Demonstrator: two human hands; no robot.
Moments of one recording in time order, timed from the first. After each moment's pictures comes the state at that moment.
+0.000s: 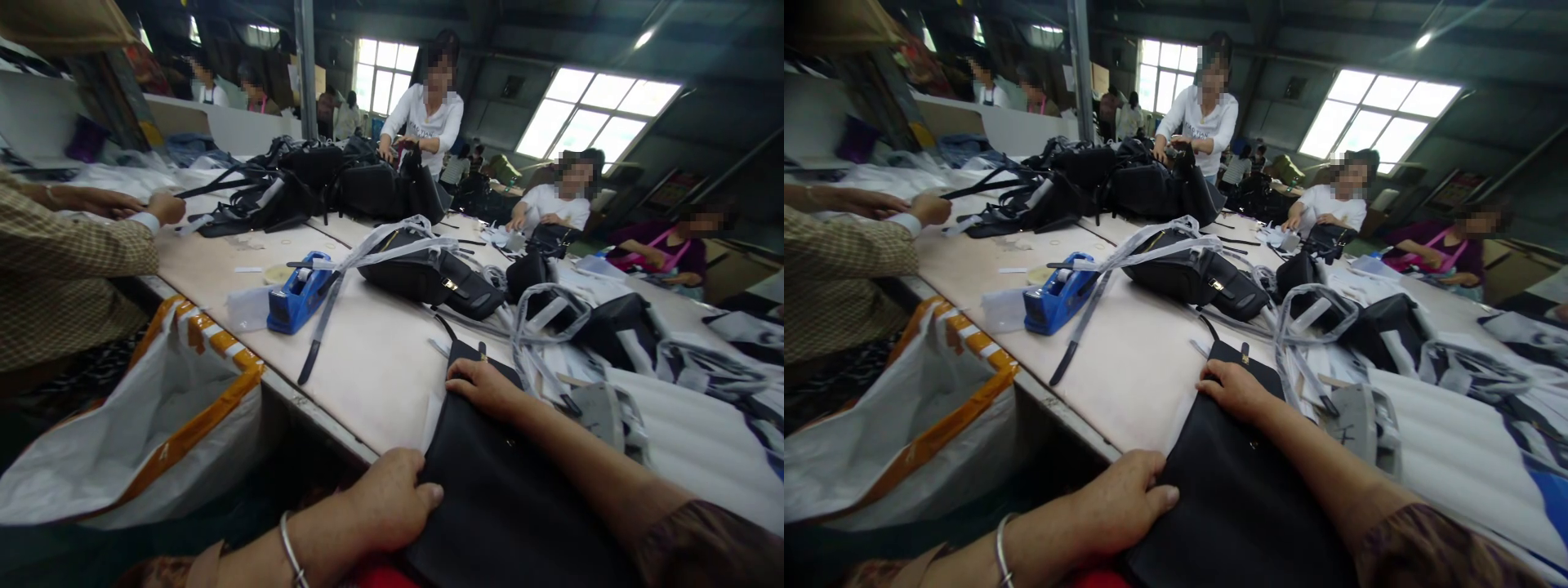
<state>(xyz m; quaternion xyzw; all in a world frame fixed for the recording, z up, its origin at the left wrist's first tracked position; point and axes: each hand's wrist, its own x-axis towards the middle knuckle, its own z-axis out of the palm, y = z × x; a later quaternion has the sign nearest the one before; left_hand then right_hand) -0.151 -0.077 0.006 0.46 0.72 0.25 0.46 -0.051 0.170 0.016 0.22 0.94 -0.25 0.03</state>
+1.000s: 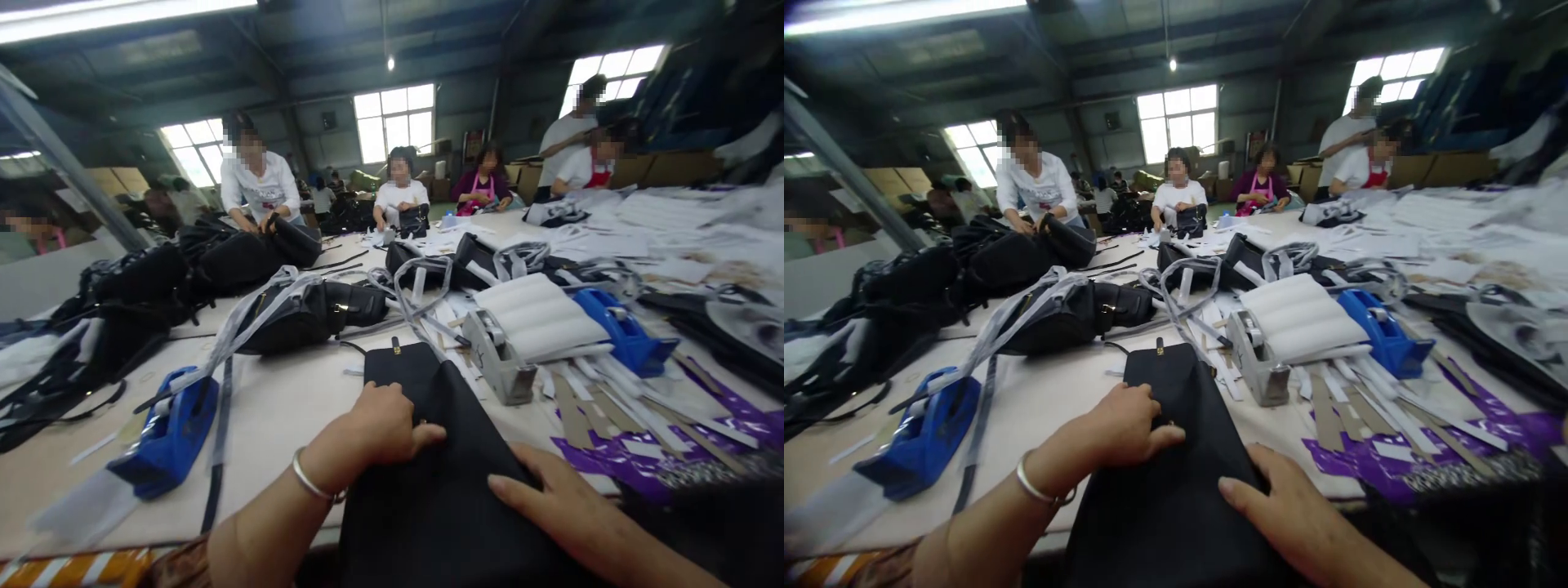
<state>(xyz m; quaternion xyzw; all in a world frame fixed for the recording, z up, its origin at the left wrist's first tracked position) -0.080 0.077 0.095 0.81 0.55 -0.09 0.17 0.173 0.025 0.042 0.54 0.63 -0.53 -0.18</state>
